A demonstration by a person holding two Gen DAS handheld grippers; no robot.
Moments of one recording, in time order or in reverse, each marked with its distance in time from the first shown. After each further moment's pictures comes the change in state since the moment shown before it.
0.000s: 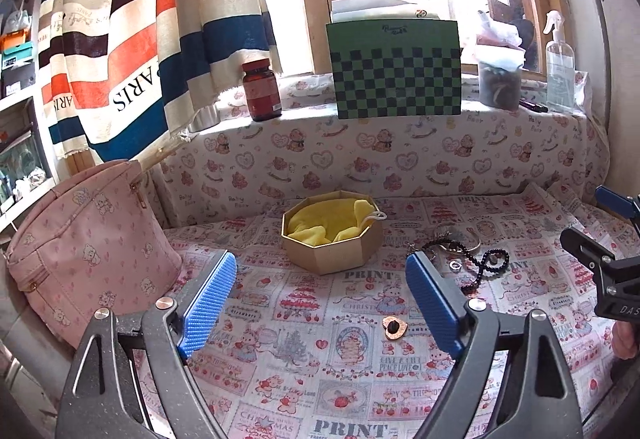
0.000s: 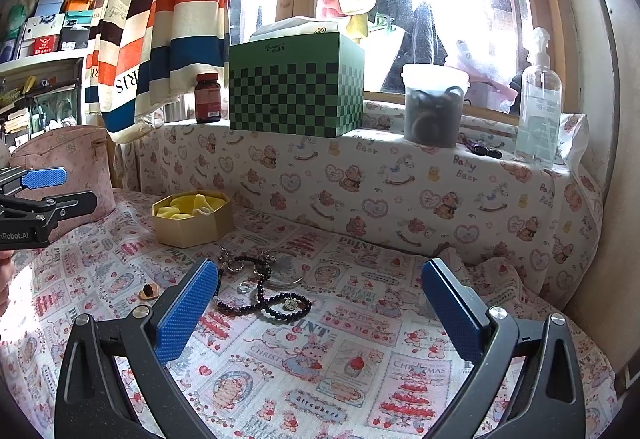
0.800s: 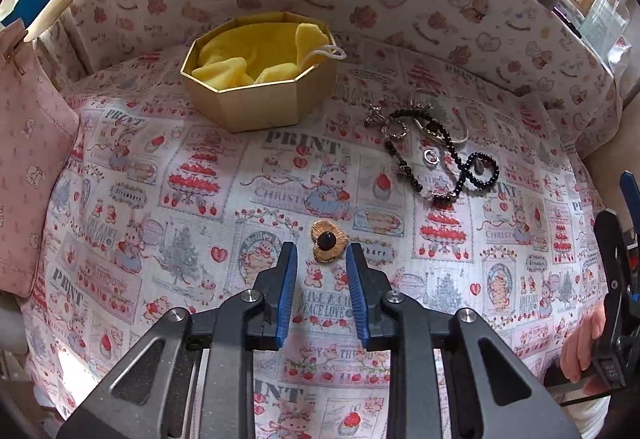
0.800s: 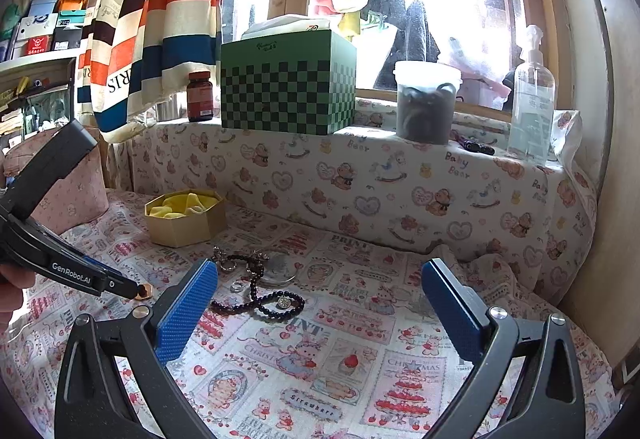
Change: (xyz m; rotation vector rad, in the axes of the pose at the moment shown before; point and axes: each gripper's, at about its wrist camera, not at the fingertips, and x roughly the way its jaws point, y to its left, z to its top) left arm 0.099 -0.032 -0.015 -0.134 0.667 -0.202; right arm 0.000 -0.002 0.001 0.007 0.005 -0.029
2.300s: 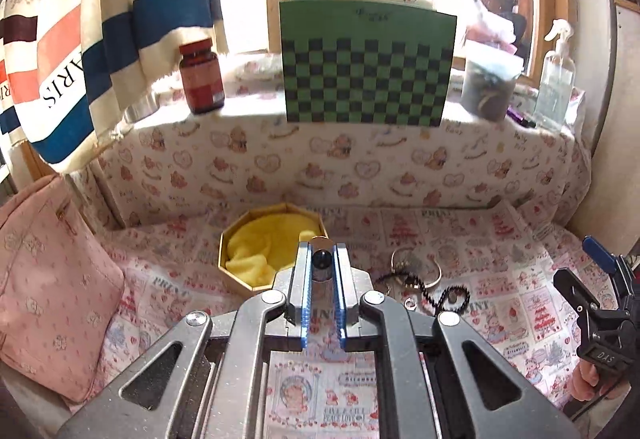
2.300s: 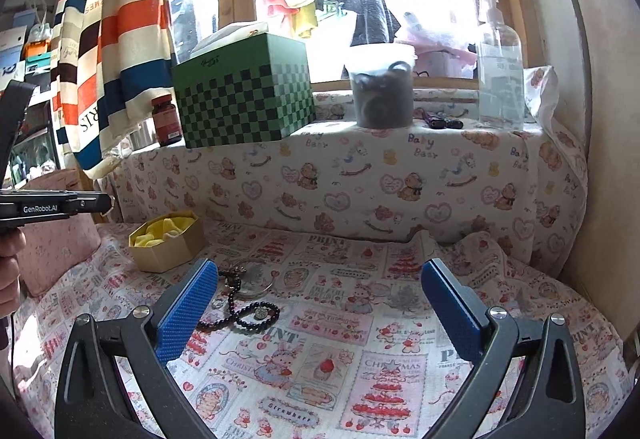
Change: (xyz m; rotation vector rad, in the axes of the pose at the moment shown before) left arm -0.088 -0.021 0.042 0.141 -0.513 0.014; right arm 0.007 -0.051 0.009 0.194 0.035 -0.023
